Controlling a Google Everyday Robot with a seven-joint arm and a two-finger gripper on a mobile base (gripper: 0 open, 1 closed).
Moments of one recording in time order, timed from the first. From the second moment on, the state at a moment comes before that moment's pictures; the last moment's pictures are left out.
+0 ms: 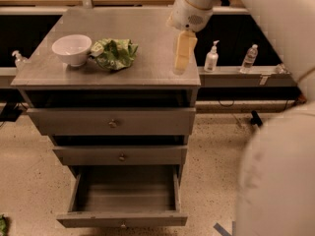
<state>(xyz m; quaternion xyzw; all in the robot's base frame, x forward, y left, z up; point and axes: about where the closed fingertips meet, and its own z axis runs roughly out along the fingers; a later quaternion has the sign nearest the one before) 0.668 -0.064 0.930 -0.72 0.67 0.01 0.19</state>
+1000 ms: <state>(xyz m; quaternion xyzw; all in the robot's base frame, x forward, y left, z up) 0.763 0.077 0.956 -0.72 0.62 0.06 0.31</state>
